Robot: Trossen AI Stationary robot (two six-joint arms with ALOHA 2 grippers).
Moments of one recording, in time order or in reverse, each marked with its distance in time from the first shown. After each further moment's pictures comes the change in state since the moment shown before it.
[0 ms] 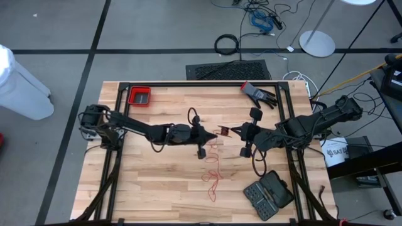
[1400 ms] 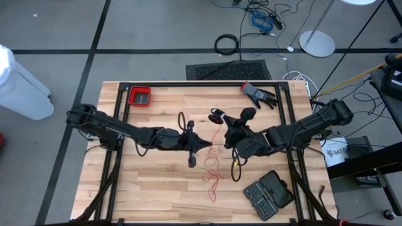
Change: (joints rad) left arm -0.119 -0.145 0.000 -0.086 -0.007 -0.012; right arm -0.016 0.205 0.000 0.312 0.482 -0.500
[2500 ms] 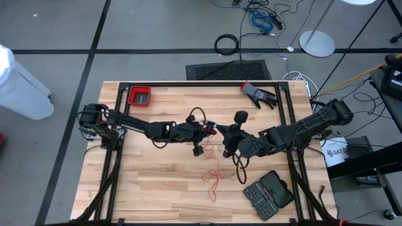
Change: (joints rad) left arm 0.159 0.137 0.000 -0.211 -0.014 -0.079; right arm 0.011 -0.002 0.000 0.078 -0.247 0.026
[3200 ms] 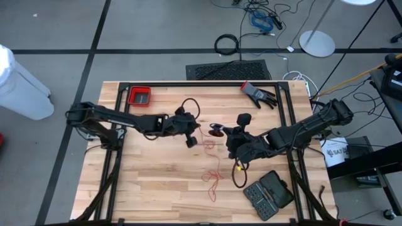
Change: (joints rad) left arm 0.045 -0.180 0.000 -0.245 -0.090 -0.040; right arm 0.017 0.000 0.000 -0.279 0.005 0.160
